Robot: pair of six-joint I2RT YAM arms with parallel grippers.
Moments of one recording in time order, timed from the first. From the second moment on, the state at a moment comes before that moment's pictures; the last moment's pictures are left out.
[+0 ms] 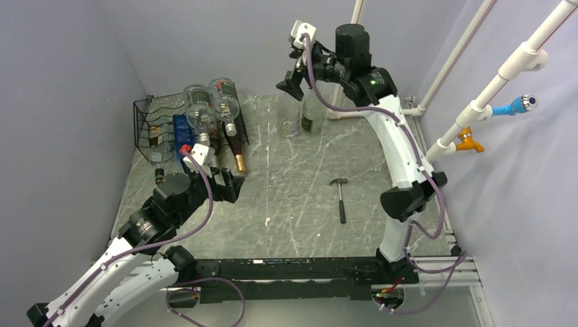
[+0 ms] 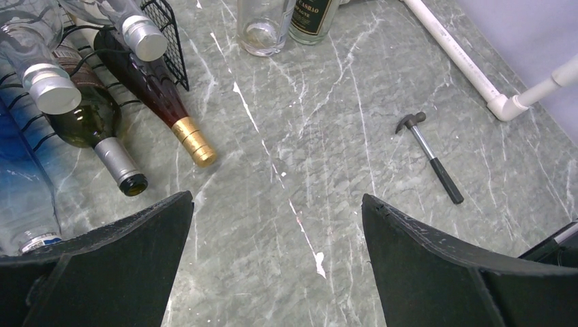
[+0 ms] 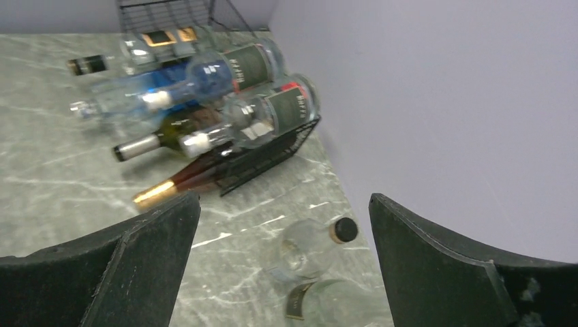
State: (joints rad) left arm -0.71 0.58 0.76 -0.43 -0.23 -0.29; right arm 0.48 1.90 2.34 -0.67 -0.57 -0.48
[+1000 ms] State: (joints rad) left arm -0.71 0.58 0.76 -0.43 -0.20 -0.32; right arm 0.33 1.34 1.45 -0.68 -0.89 -0.53
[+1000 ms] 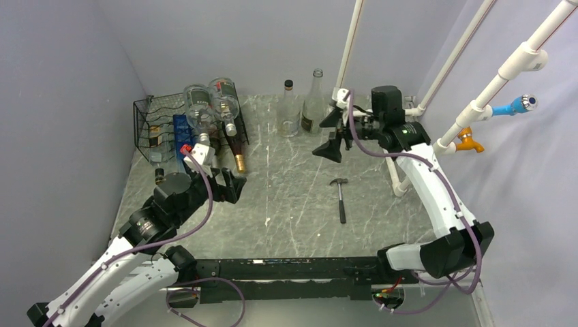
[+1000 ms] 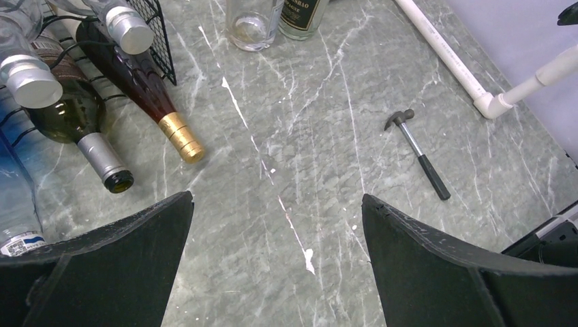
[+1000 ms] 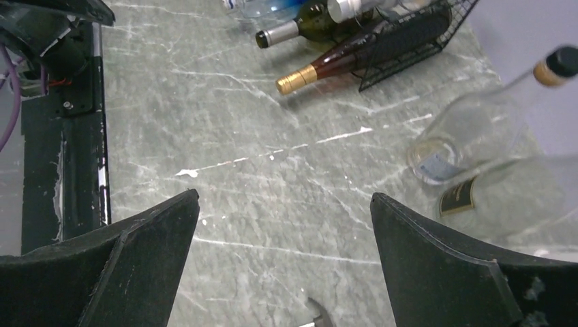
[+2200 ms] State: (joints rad) left arm -0.71 0.68 0.82 -0.43 -0.19 -0.32; right arm -0.01 1.15 0.88 -0.28 -1.24 -0.38
